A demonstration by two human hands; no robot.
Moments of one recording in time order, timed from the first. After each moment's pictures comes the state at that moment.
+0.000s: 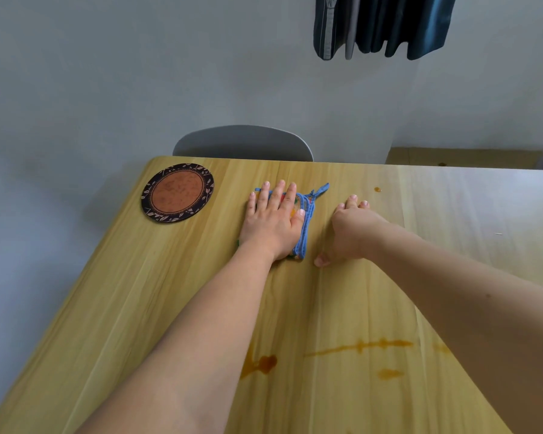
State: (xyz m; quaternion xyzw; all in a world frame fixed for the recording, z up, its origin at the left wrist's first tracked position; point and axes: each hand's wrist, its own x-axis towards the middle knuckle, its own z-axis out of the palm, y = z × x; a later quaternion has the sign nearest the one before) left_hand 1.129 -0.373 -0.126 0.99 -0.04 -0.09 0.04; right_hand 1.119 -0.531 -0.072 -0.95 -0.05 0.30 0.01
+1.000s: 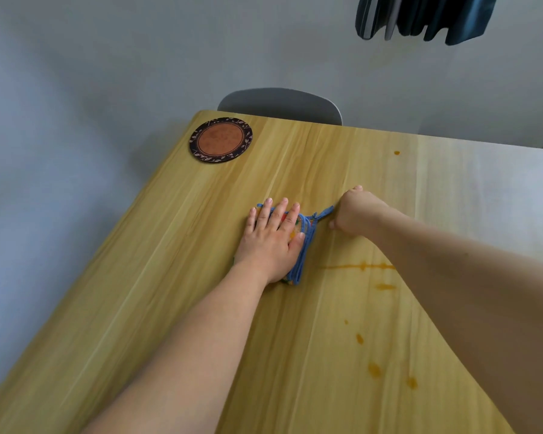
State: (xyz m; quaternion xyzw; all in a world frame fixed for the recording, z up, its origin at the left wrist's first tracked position) left_hand 0.953 -0.346 -0.123 0.99 -0.02 -0.09 0.04; right_hand 1.041 -0.506 -0.070 -0.96 0.00 0.28 0.06
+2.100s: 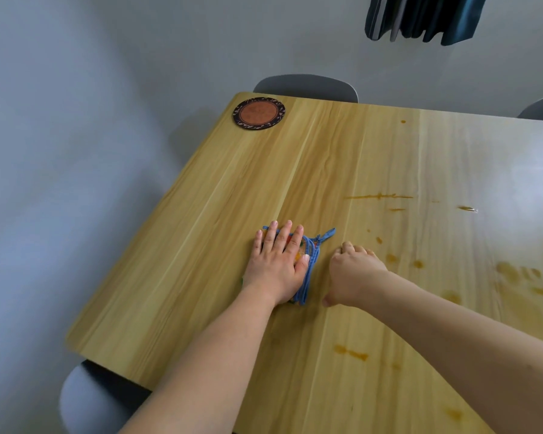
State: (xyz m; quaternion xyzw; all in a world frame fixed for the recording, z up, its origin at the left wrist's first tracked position) left_hand 0.742 -0.317 -0.119 0.99 -0.01 -0.11 0.05; right_hand 0.759 -0.470 -0.051 -0.94 -0.16 0.30 -0.08
